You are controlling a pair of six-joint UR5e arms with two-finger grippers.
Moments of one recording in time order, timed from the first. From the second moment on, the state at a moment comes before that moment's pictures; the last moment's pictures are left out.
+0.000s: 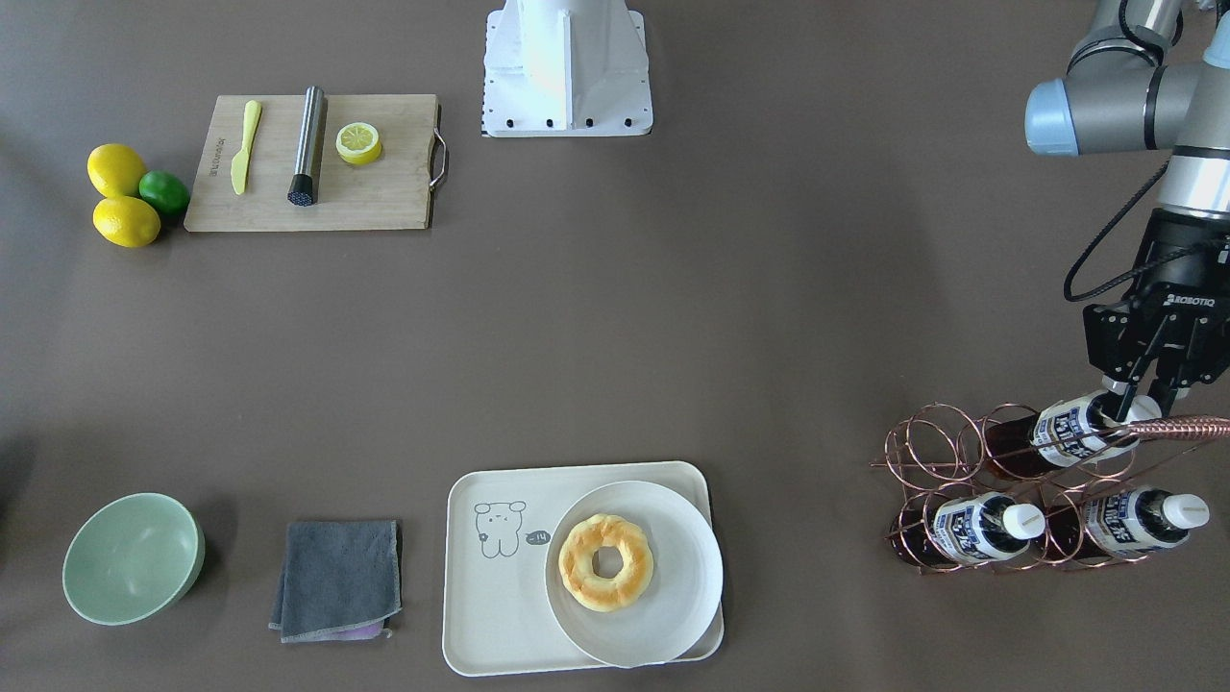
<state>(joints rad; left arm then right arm) -1.12 -1.74 -1.72 -2.38 -1.76 -0.81 1.55 -1.63 1.67 -1.21 2.45 0.16</state>
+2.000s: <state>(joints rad) -0.63 -1.90 -2.04 -2.21 -1.52 -0.77 1.55 -1.63 1.67 -1.21 2.46 0.16</state>
